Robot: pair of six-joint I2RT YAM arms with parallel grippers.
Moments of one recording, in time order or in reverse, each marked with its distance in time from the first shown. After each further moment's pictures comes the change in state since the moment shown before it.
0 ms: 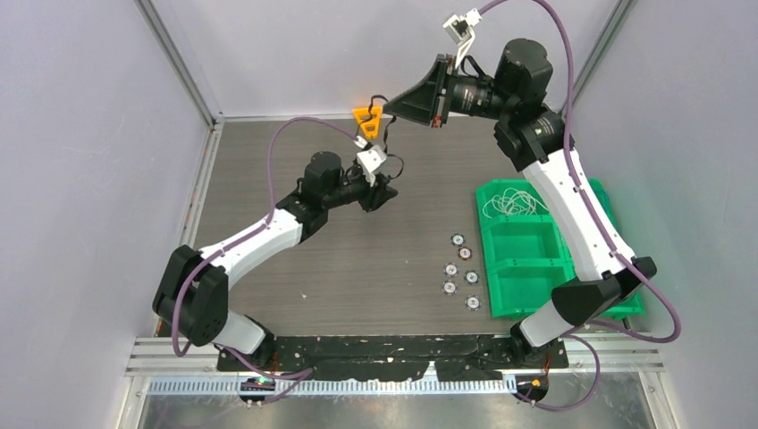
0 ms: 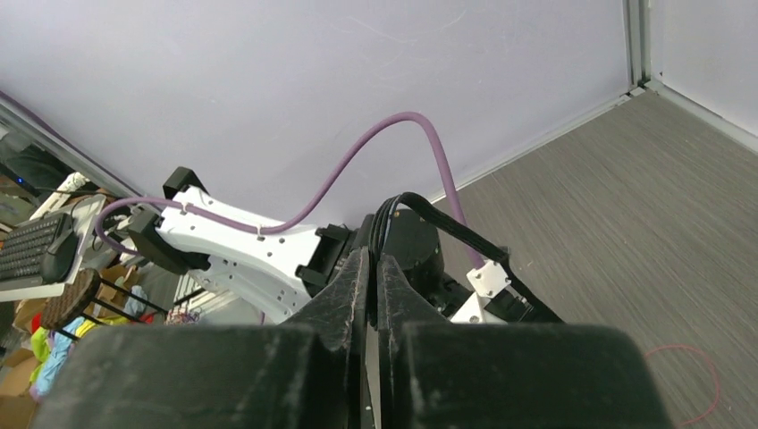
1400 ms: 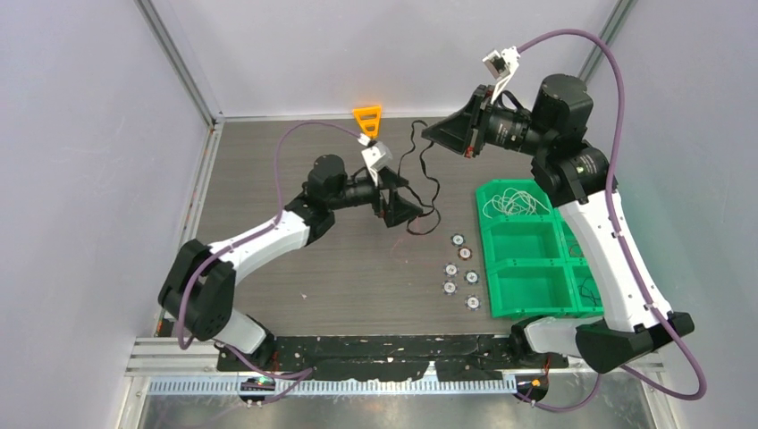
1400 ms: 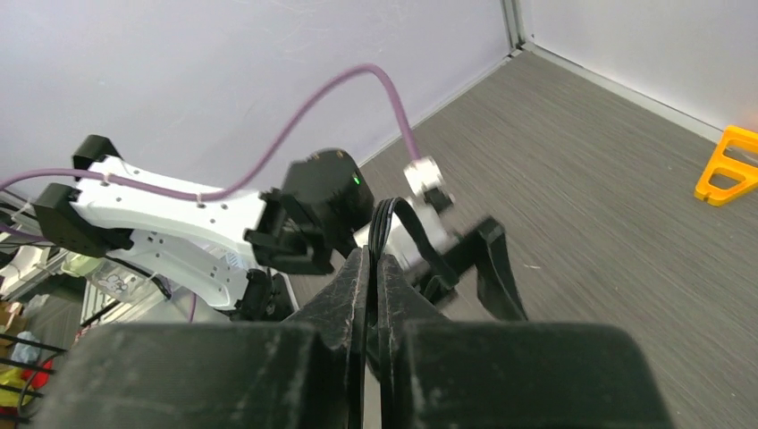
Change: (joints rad) left arm -0.034 0.020 -0.032 0.213 0.194 -0.329; right arm -0.098 -0.255 -0.229 -0.174 0.130 -0.181
